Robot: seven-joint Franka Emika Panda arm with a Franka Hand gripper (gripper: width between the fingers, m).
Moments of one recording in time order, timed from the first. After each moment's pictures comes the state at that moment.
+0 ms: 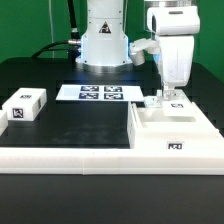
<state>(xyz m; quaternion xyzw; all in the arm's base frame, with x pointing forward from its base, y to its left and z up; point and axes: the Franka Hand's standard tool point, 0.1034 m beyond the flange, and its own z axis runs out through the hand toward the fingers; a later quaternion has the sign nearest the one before) 0.504 0.097 0.058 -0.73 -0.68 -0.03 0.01</state>
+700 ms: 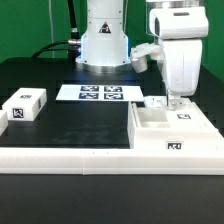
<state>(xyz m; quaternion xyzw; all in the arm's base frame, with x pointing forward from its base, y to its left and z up) 0.550 0.094 0.059 -0.73 -0.68 -0.04 0.01</state>
